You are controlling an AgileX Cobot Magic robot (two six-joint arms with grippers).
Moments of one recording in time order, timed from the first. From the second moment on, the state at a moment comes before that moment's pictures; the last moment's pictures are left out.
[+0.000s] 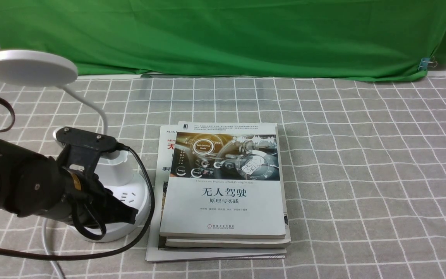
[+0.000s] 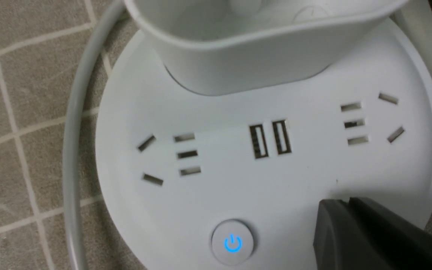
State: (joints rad) right arm -0.12 0.00 0.01 -0.16 0.23 0.09; left arm -0.27 1.51 -0.70 0.04 0.36 0.00
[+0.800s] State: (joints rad) right arm -0.12 0.00 0.01 -0.16 0.23 0.09; left arm -0.27 1.50 -0.70 0.04 0.29 -0.01
